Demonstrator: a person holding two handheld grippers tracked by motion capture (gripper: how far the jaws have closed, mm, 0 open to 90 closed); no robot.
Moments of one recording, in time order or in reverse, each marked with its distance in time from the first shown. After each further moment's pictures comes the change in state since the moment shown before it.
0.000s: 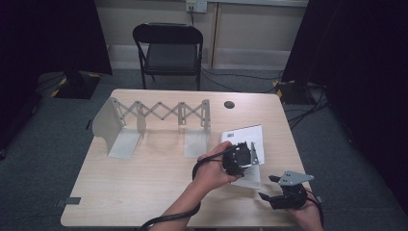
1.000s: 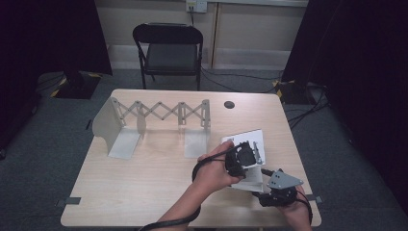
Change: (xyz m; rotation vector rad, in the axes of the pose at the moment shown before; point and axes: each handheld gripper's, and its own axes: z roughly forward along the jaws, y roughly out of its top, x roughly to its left) left arm -0.006 0.015 -0.025 0.083 -0.044 -0.036; right arm 0.026 0.027 0.009 -0.100 -0.105 -0.170
